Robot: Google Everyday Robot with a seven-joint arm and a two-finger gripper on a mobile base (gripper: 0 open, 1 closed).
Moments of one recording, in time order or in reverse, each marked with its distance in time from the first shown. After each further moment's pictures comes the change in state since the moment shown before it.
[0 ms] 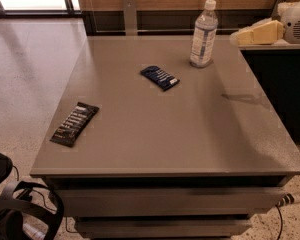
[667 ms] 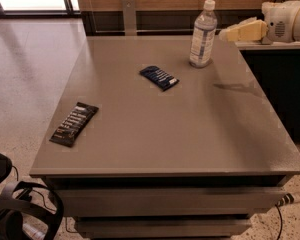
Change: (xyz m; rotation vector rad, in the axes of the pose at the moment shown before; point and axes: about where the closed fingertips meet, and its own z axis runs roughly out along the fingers) arm -0.002 -0.017 0.047 -0.040 -0.077 -0.003
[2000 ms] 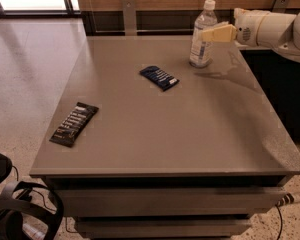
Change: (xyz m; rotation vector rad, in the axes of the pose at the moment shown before) arm 0.007 0.003 0.084 -0.056 -0.108 0.043
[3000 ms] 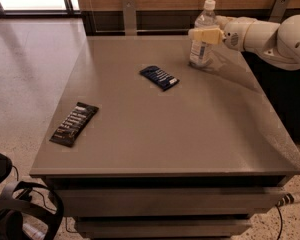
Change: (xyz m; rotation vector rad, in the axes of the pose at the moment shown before) arm 0.015 0.004 0.031 -0.020 -0.045 0.046
